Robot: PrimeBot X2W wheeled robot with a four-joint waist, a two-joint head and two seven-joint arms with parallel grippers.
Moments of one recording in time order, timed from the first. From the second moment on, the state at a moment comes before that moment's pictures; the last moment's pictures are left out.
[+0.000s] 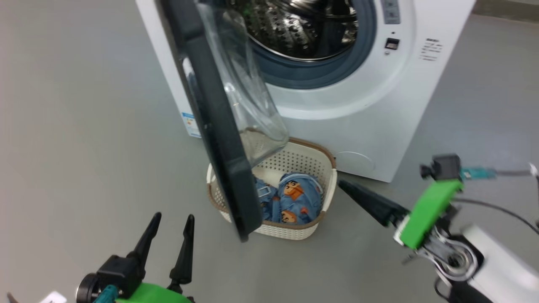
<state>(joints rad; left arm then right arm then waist) -0.06 0.04 -0.17 0.13 -0.23 -0.11 -0.26 -0.49 -0.46 0.66 0.30 1.52 0.12 0.21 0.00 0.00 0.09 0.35</state>
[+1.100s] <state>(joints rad) 0.03 0.04 -0.08 0.12 -0.20 -0.13 -0.26 -0.15 -0.65 0.53 0.37 1.16 0.12 -0.25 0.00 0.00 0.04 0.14</state>
